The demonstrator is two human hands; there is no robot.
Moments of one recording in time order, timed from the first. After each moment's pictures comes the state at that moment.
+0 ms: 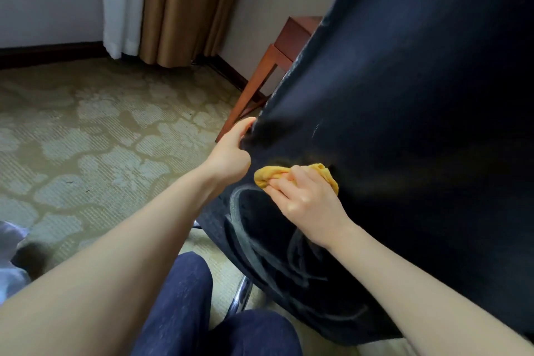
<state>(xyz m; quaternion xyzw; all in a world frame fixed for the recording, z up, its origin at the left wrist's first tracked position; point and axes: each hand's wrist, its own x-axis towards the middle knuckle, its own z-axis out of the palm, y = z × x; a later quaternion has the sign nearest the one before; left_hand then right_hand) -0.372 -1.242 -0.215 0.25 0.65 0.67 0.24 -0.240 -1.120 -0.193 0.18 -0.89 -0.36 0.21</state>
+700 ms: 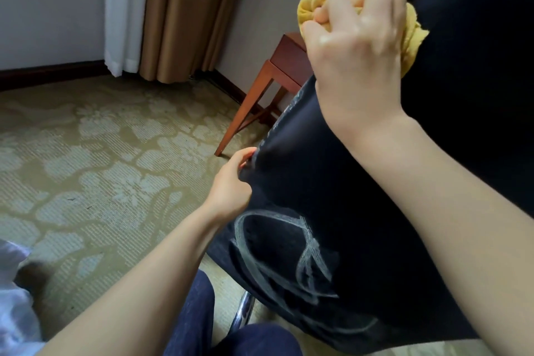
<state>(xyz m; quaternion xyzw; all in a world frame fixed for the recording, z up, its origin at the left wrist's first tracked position) -0.349 -1.250 -0.217 0.21 0.65 0.69 0.23 -0.326 -1.186 -0.021 0.06 -0.73 -0.40 0.55</state>
